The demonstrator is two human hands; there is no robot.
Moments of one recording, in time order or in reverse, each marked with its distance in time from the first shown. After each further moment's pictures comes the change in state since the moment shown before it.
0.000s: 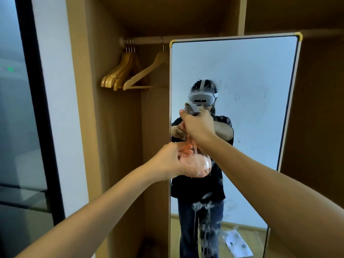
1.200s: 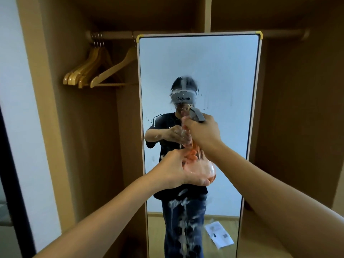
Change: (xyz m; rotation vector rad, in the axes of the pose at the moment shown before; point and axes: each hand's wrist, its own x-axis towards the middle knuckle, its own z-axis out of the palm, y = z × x) left_hand 0.028 0.021 0.070 -0.022 -0.061 0.073; right_hand -0.005 0.041 -0.076 -0.022 0.088 0.016
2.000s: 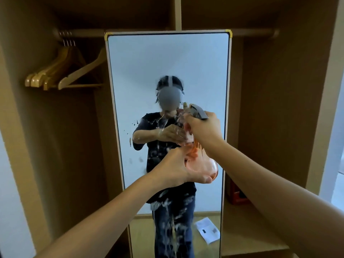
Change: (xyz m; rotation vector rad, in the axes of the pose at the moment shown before) left_hand 0.032 0.030 0.044 -0.041 -0.037 0.116; right_hand 0.013 0.017 -0.054 -0.109 0.101 0.023
